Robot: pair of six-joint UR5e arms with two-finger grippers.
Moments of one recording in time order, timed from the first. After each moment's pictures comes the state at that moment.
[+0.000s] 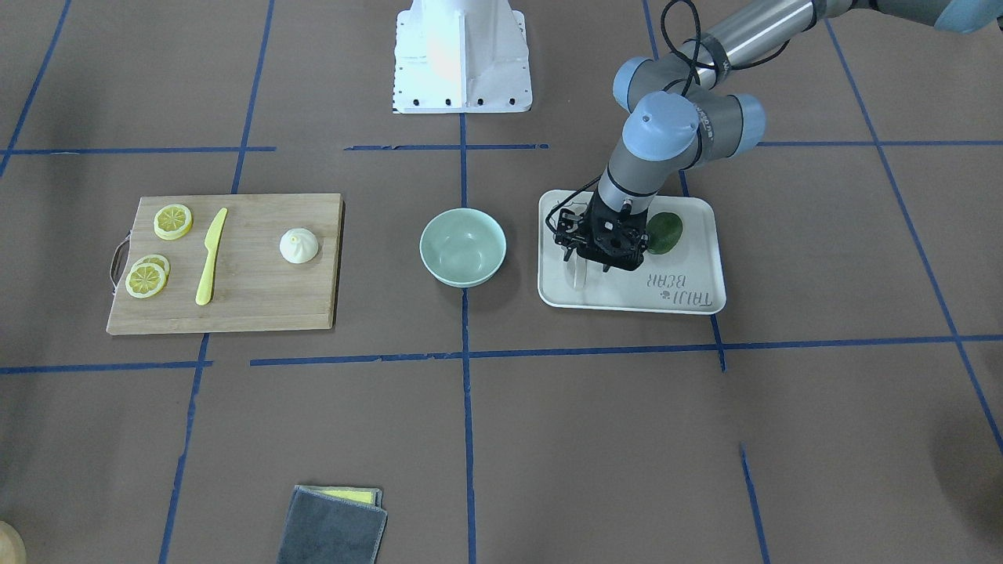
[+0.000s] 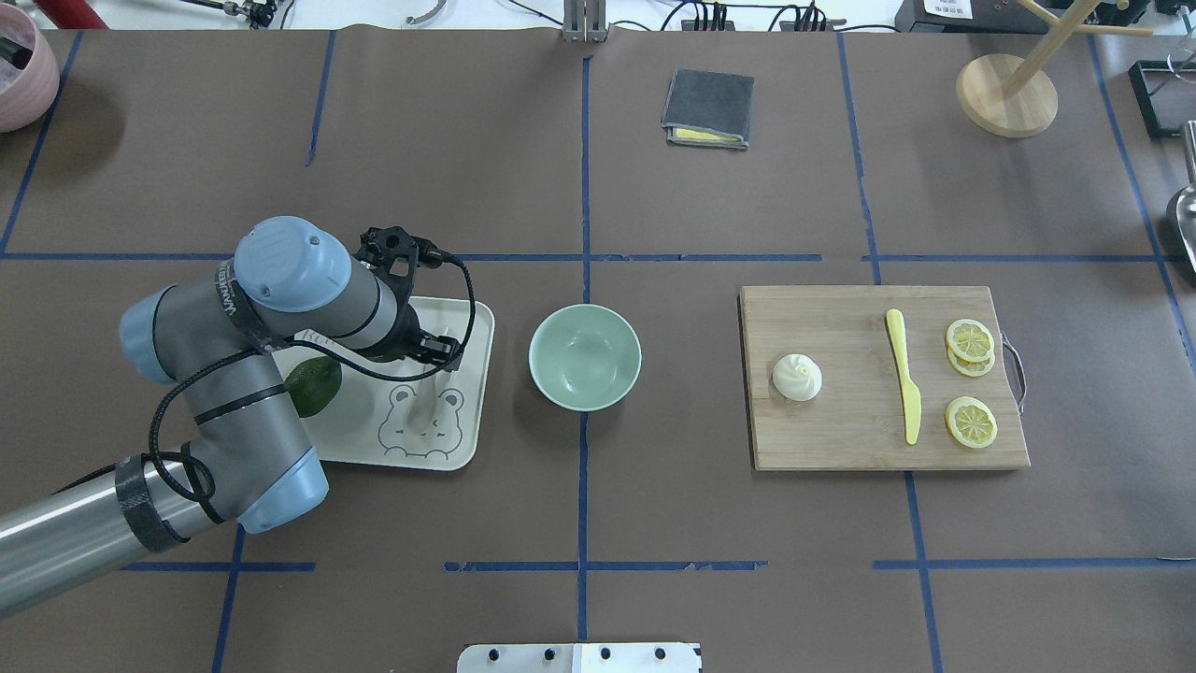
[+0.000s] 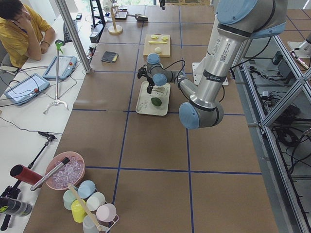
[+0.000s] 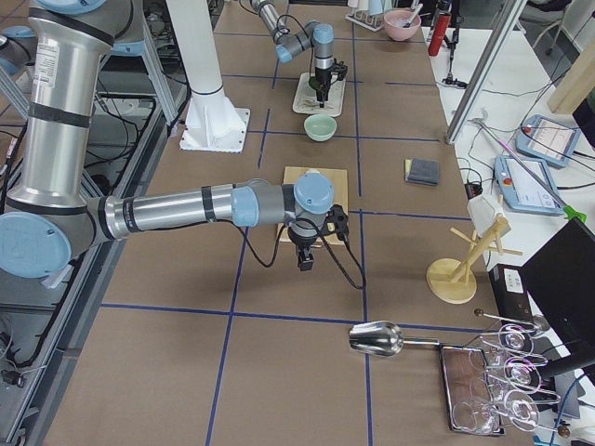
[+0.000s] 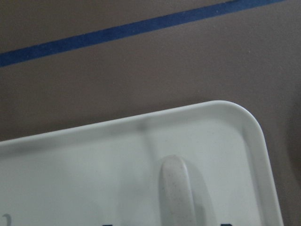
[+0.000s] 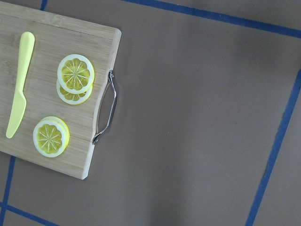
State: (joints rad) left arm -0.58 -2.05 -1.59 -1.94 -1.94 -0.92; right arm 1.38 -1.78 1.94 -1.64 2.49 -0.05
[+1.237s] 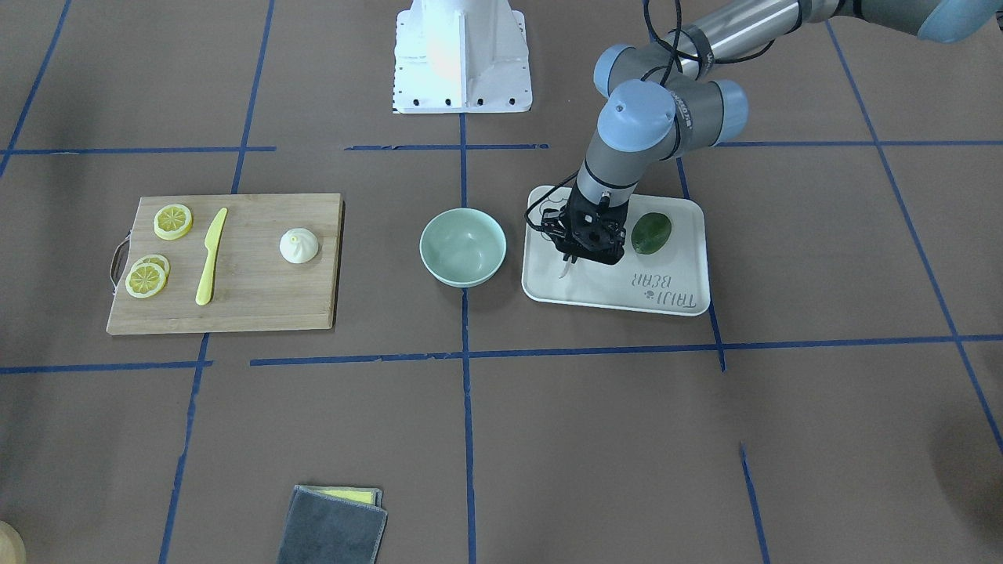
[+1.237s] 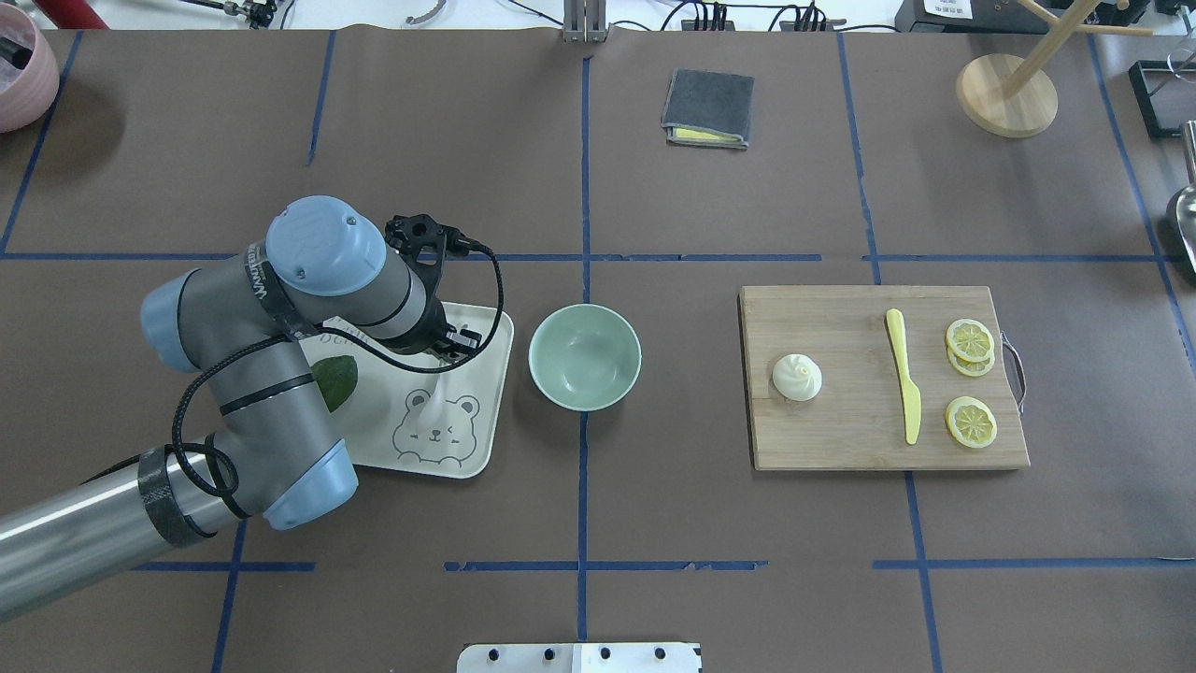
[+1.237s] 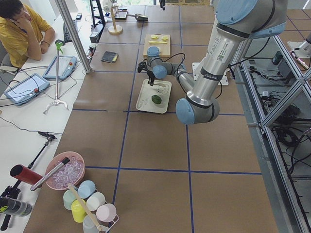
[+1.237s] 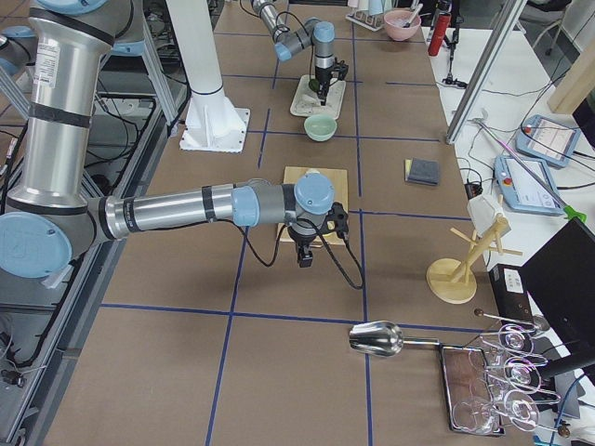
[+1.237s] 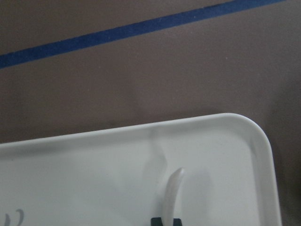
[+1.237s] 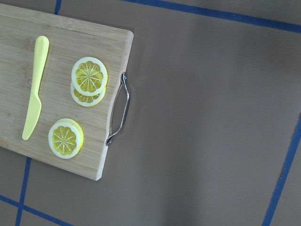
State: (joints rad) left arm -0.58 -2.13 -1.65 -1.79 -1.95 -0.92; right arm 1.37 -1.78 1.95 -1.64 2.53 -0.03
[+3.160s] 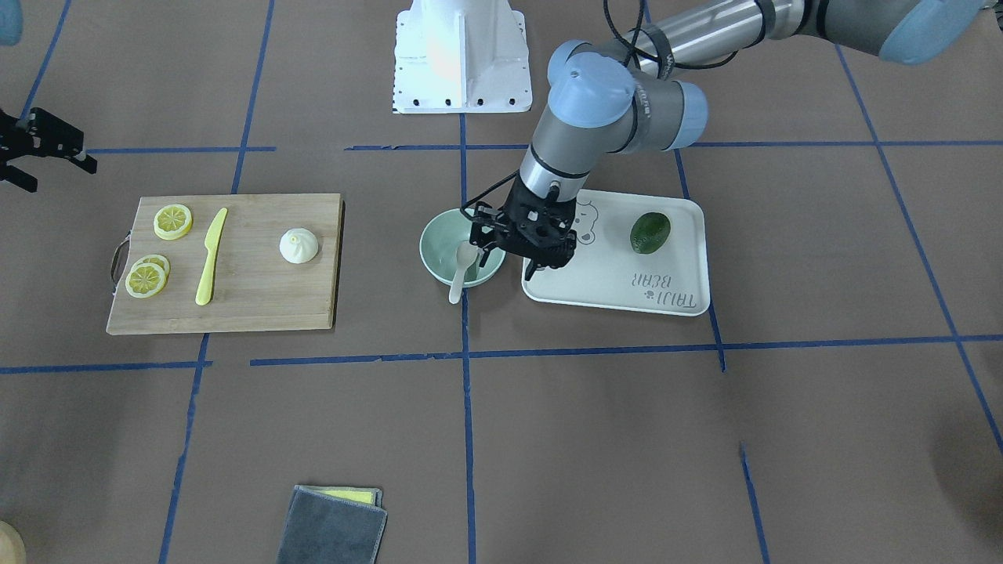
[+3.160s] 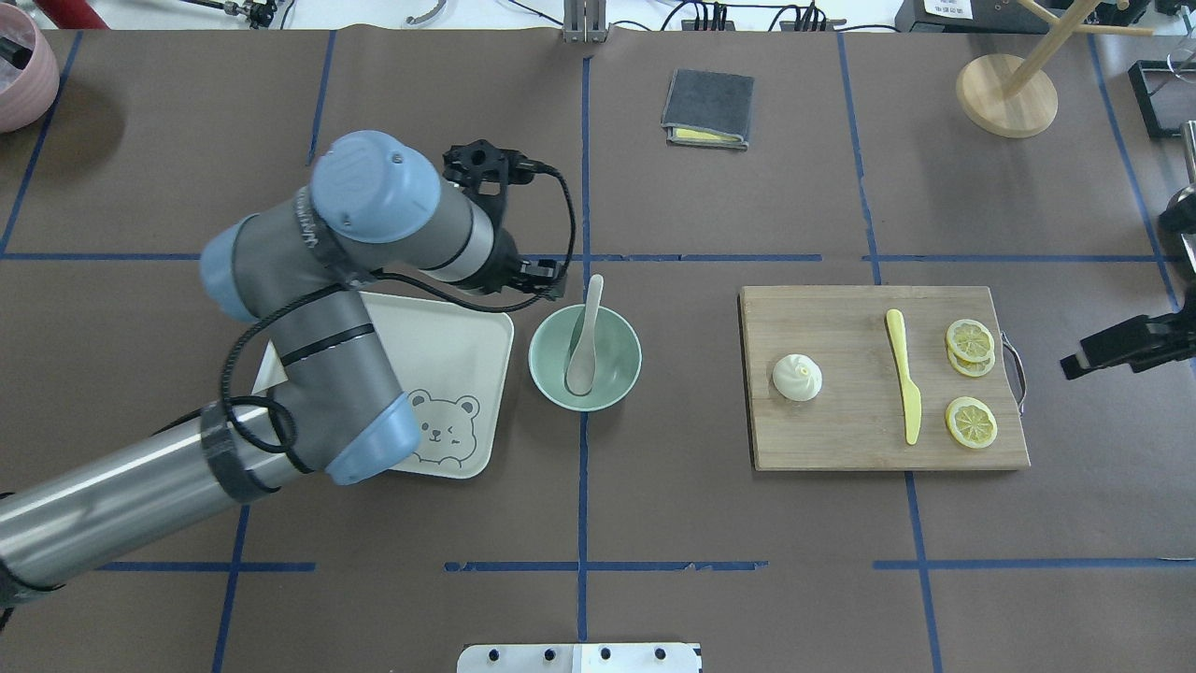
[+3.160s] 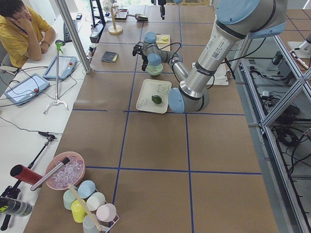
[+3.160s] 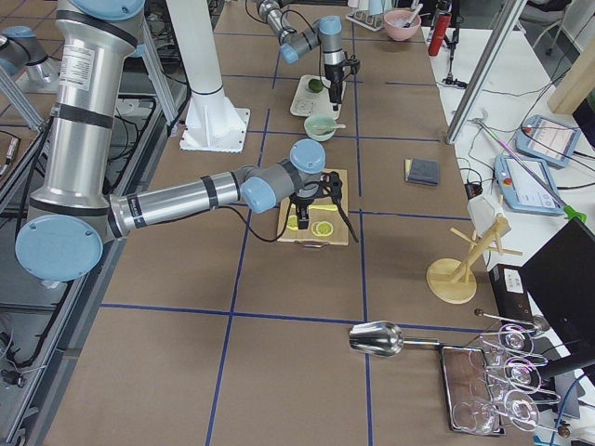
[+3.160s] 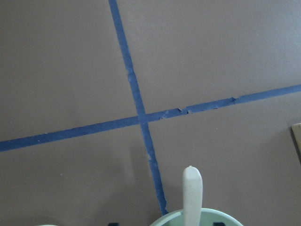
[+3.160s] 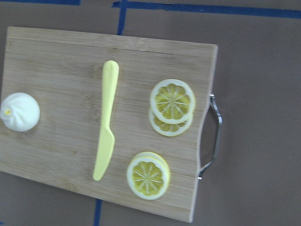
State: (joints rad) left arm -0.62 -2.22 -1.62 -1.92 -1.91 -1.00; right arm 1.05 -1.74 2.02 -1.25 2.42 0.66
